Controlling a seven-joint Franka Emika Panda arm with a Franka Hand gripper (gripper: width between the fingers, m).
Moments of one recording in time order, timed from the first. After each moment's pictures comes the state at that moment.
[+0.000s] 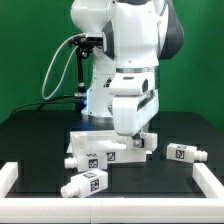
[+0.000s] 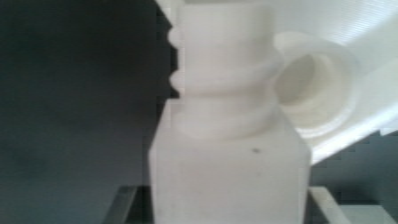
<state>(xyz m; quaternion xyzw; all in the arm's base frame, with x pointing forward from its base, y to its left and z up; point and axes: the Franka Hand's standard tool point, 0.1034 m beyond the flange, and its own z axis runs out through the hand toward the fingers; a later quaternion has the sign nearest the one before) 0.445 0.048 0.045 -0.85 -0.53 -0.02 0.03</state>
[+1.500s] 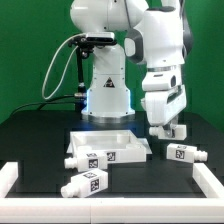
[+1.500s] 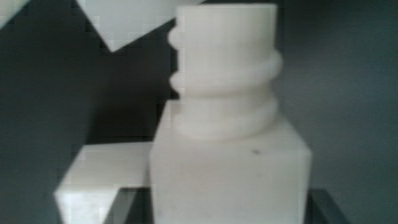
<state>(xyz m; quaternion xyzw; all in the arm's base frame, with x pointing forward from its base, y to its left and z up) 0.358 0.139 0.030 -0.86 -0.50 -0.06 0.06</state>
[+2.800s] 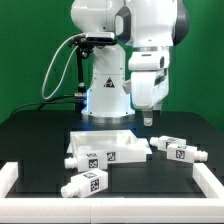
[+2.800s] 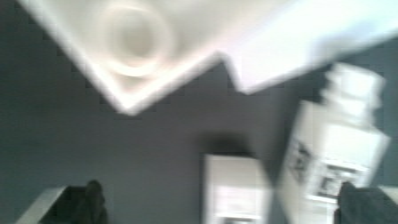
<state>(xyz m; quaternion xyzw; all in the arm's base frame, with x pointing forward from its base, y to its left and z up) 0.415 0.068 0.087 -0.83 -0.56 -0.03 0.01</state>
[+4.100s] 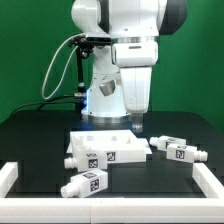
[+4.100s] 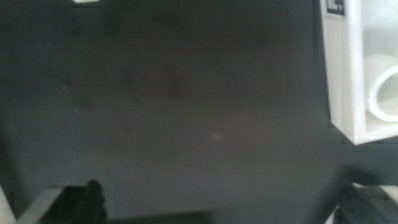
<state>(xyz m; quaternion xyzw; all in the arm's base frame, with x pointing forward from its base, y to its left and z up) 0.507 0.025 0.101 -0.75 -0.66 -0.03 0.02</state>
